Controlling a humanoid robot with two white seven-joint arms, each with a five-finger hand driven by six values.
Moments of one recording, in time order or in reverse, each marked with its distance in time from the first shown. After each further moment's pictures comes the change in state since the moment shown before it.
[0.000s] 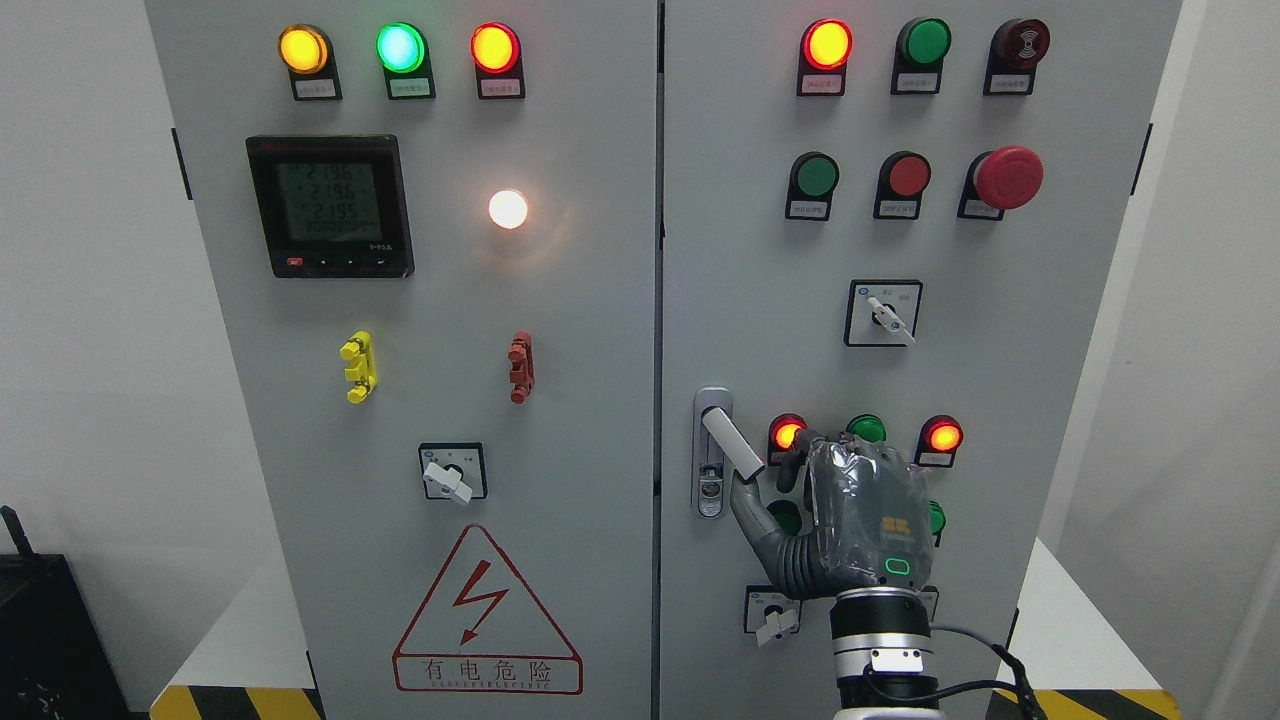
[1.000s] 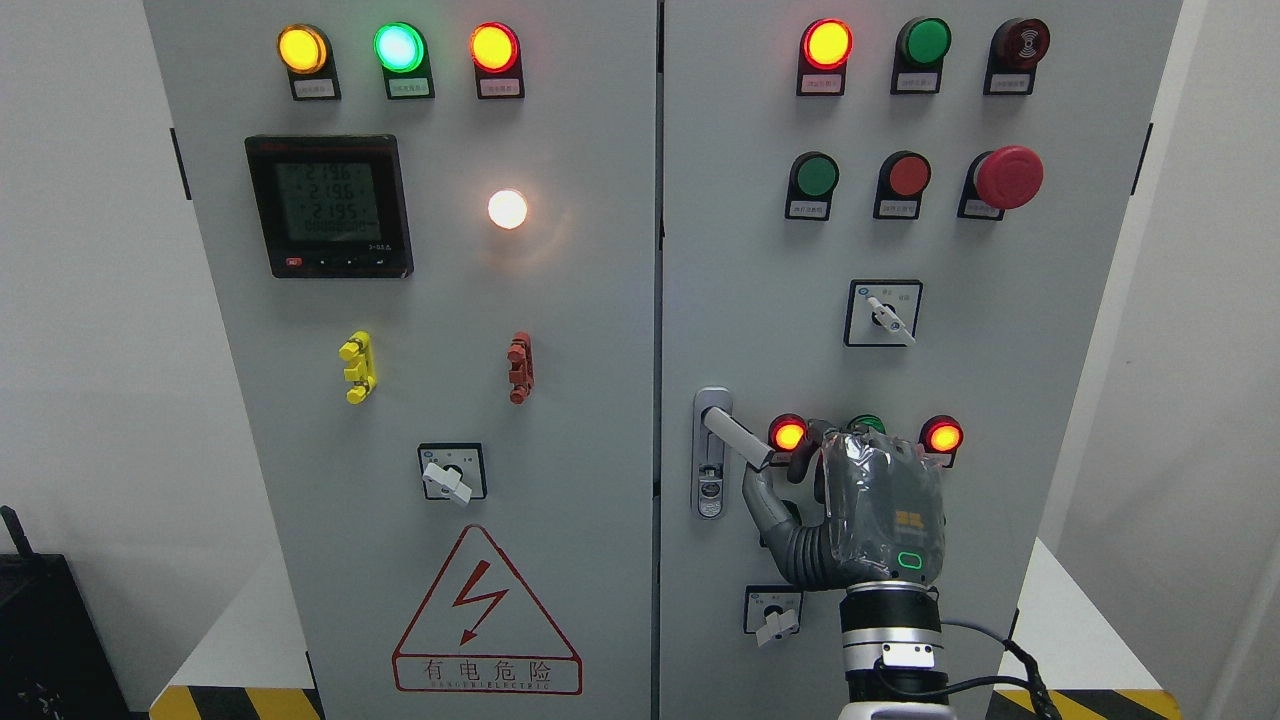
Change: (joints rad) left arm 0.000 0.000 0.000 0.000 0.000 -0.007 0.000; right arm -0.009 -0.001 -0.009 -0.009 -0.010 0.002 -0.001
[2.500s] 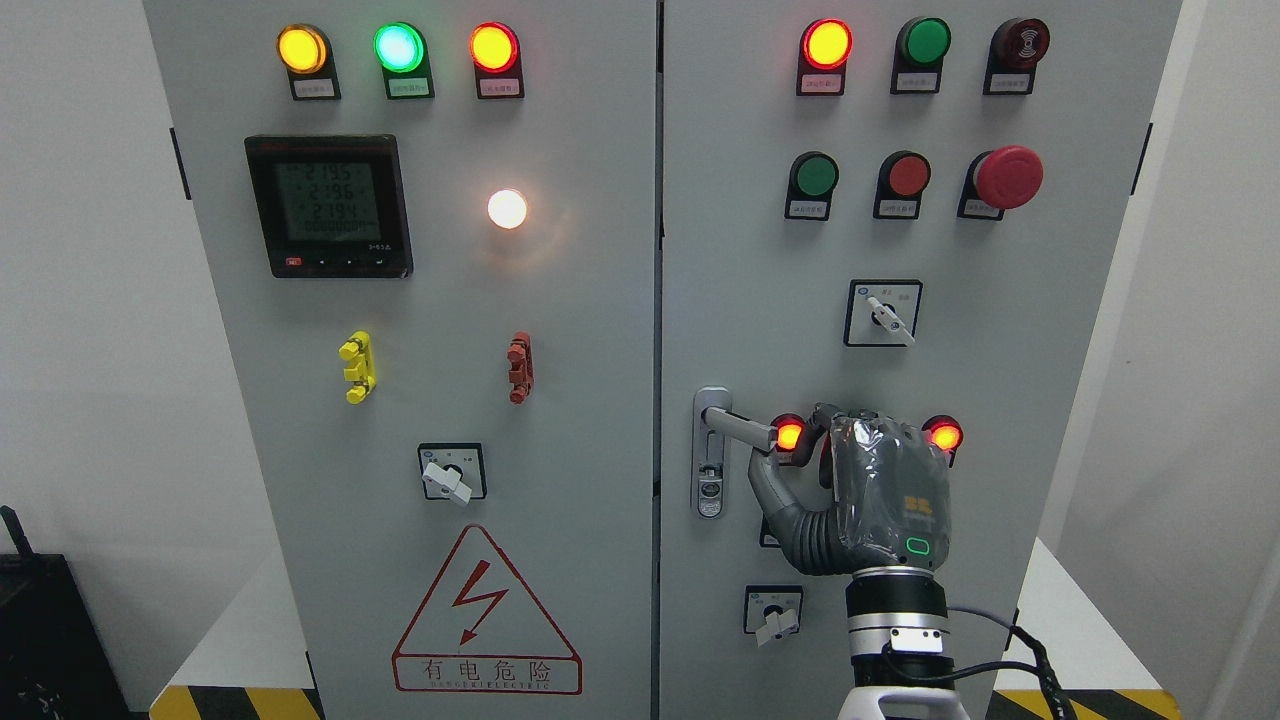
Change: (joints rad) left arm 0.000 0.000 0.000 0.000 0.000 -0.005 0.000; right arm -0.025 -0.004 -0.009 0.003 -0.034 0.001 -0.002
